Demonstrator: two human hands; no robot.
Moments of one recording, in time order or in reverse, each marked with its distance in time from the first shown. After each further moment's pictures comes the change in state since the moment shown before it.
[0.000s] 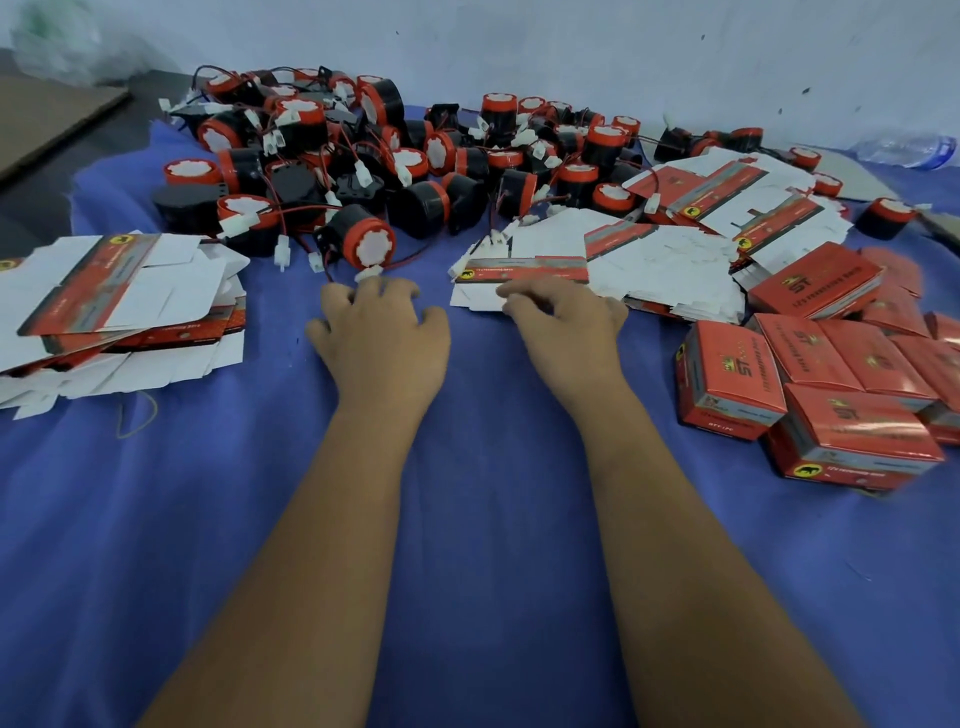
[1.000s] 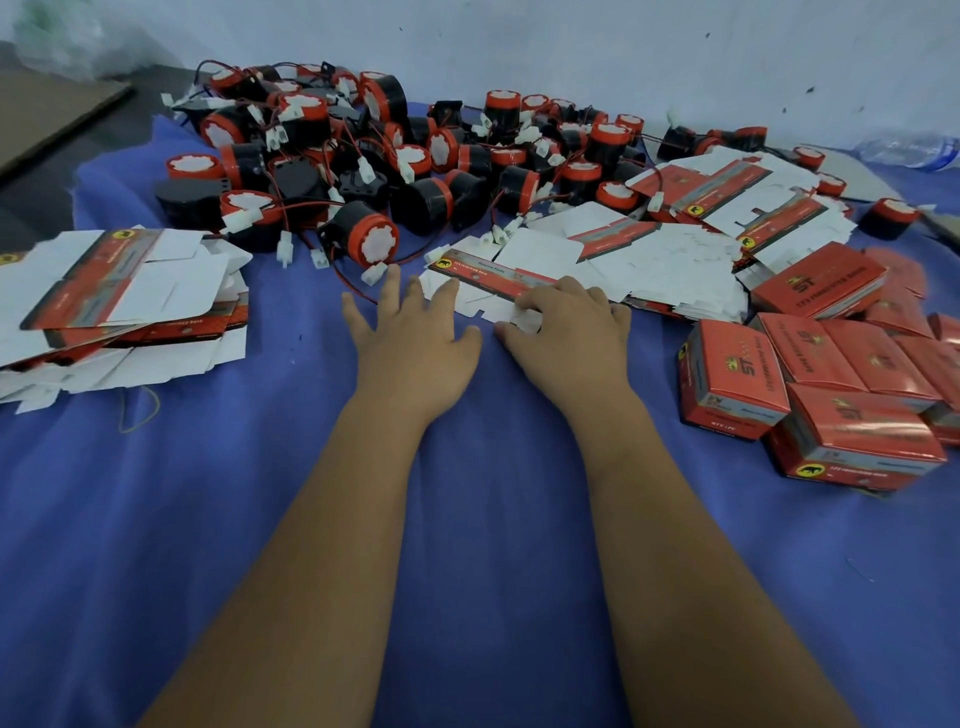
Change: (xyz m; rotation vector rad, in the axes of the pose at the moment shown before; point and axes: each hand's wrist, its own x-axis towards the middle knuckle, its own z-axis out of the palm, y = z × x) left_hand 0.004 -0.003 0.015 0.139 -0.256 0.204; right_hand 0.003 0.004 0.003 -0.558 -0.053 -0.020
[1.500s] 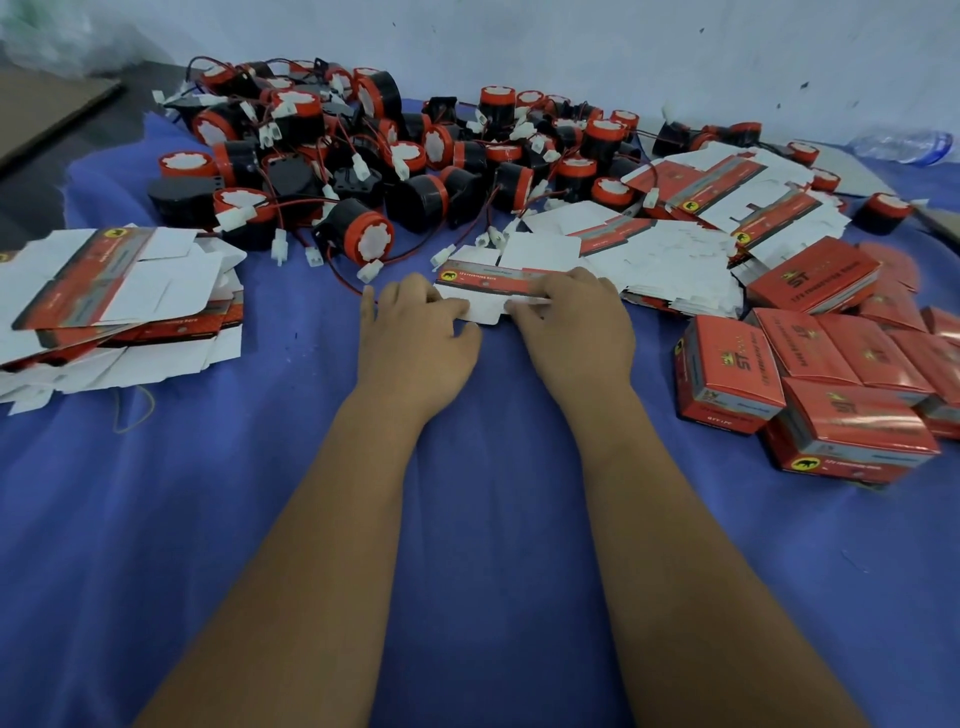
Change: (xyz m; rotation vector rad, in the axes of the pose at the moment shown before) left_hand -0.002 0.001 -0.001 -0.066 0.132 0.103; right_hand -0.002 0.001 -0.005 0.126 0.127 0.035
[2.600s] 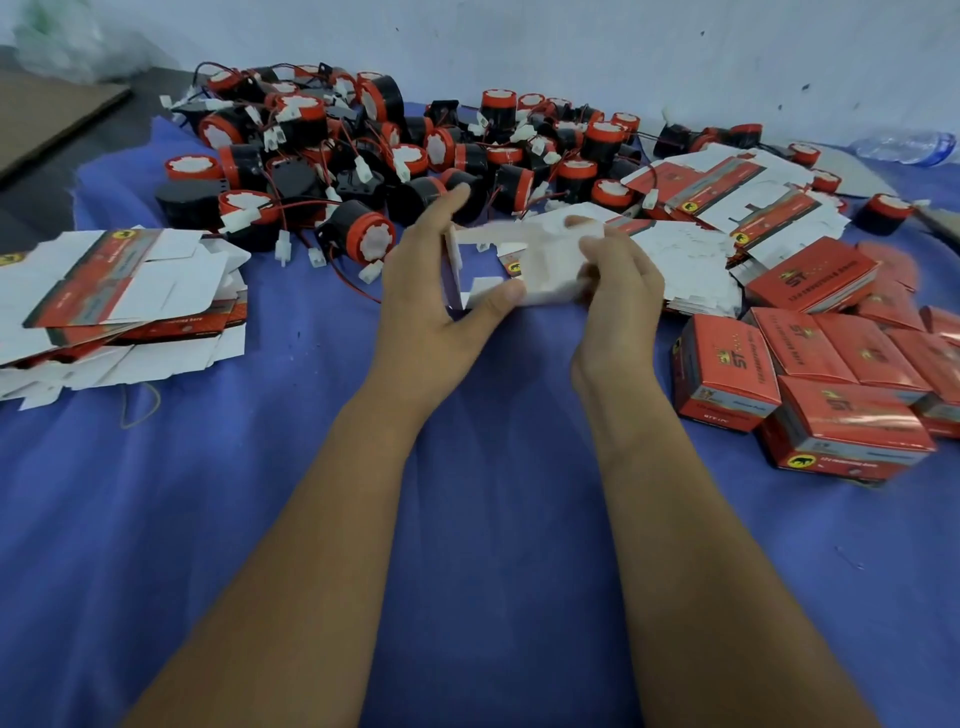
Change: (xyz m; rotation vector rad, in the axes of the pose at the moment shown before) left_hand -0.007 0.015 -0.012 -0.691 0.285 0.246; right_hand 0.001 -0.017 -0.029 1.361 0.179 0.427
